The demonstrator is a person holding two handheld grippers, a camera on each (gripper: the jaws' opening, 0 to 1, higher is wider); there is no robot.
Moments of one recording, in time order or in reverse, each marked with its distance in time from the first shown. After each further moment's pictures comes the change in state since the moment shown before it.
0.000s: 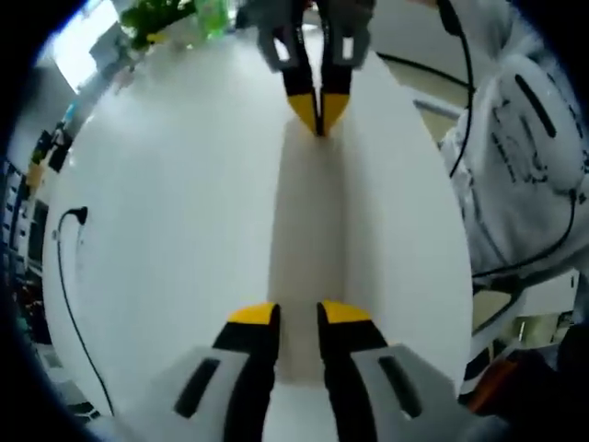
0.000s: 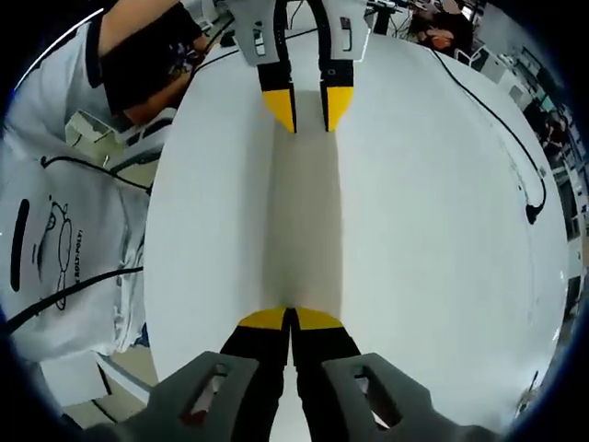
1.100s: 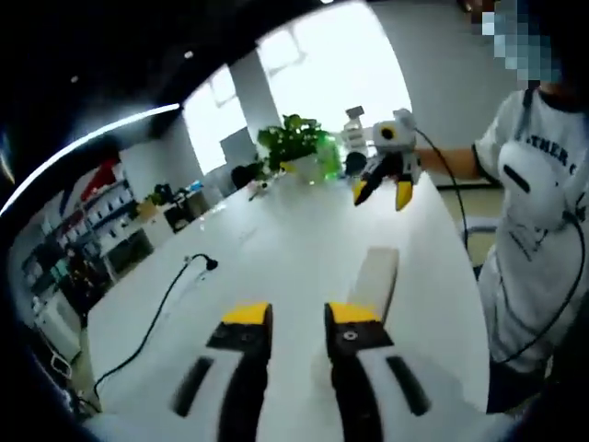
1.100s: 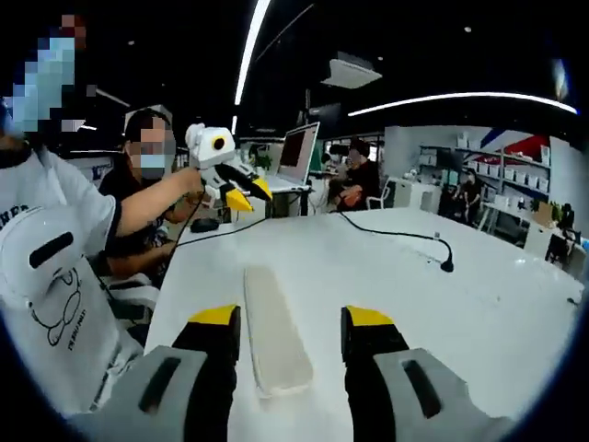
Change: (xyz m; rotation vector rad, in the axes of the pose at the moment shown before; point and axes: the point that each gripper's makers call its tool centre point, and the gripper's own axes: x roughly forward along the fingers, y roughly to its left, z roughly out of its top) left arm -0.135 0.005 -0.007 -0.193 -0.814 0.534; right arm -0.095 -0.001 0.010 0.124 -1.074 -0.330
